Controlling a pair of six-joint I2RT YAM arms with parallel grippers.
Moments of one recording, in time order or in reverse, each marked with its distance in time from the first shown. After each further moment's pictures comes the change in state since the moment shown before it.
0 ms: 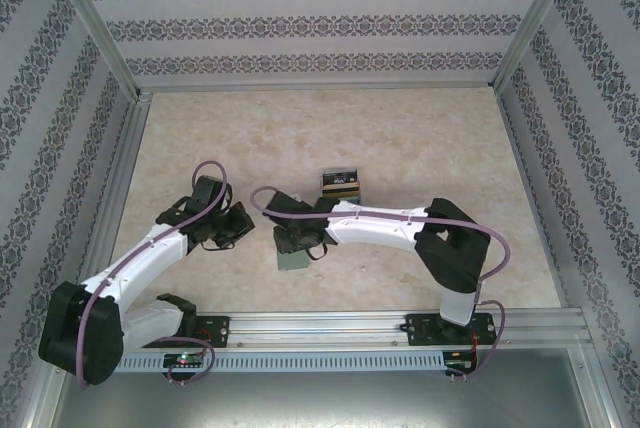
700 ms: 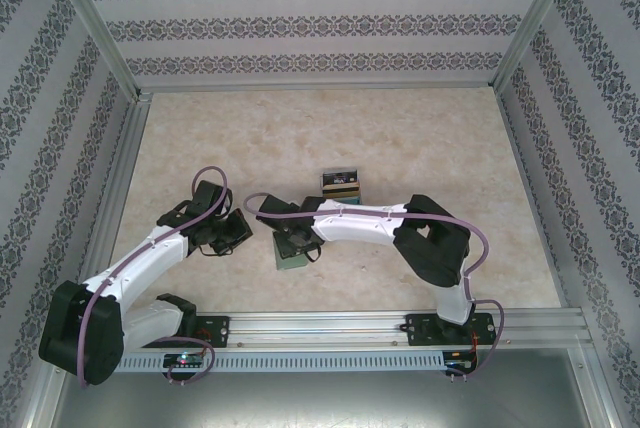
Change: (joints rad) left arm 0.000 0.001 -0.023 -0.032 0.001 0.000; right arm 0.001 0.106 0.077 -0.119 0.008 -0.004
